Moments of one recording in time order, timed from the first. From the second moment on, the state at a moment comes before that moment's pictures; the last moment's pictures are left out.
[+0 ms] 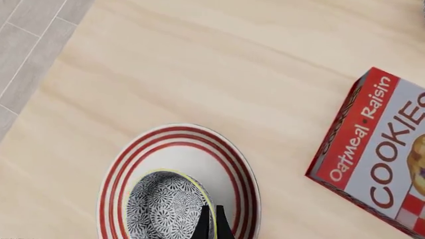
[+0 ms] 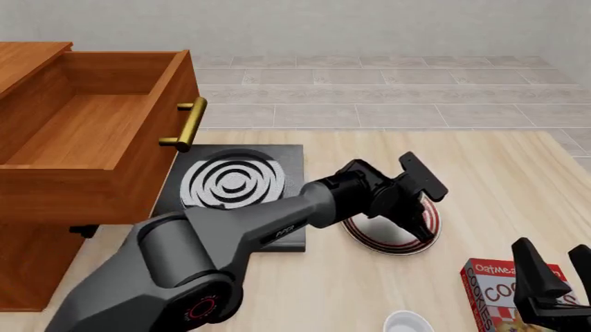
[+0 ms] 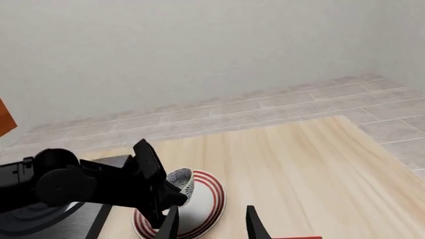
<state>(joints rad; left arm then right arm) -0.95 2.42 -2.08 0.54 0.21 -0.03 0.11 0.00 -0.08 0.16</state>
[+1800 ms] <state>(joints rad) -0.96 2.42 -2.07 0.53 0.17 -0.03 0.10 0.00 -0.08 0.16</state>
